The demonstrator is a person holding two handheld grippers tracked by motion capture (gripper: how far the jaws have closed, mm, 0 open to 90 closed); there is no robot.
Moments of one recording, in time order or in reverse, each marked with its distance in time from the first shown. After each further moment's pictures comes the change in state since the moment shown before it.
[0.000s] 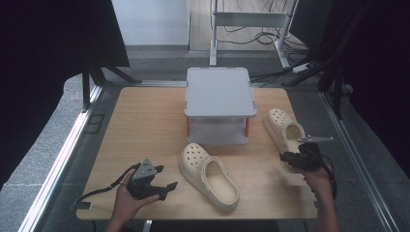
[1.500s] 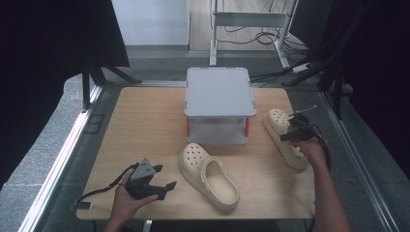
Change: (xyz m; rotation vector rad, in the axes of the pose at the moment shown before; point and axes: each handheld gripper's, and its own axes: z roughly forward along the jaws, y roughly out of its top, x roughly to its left) left arm 0.001 0.000 -0.003 -0.008 0.005 0.004; right arm -0.040 0.078 0.049 0.242 -0.121 0.029
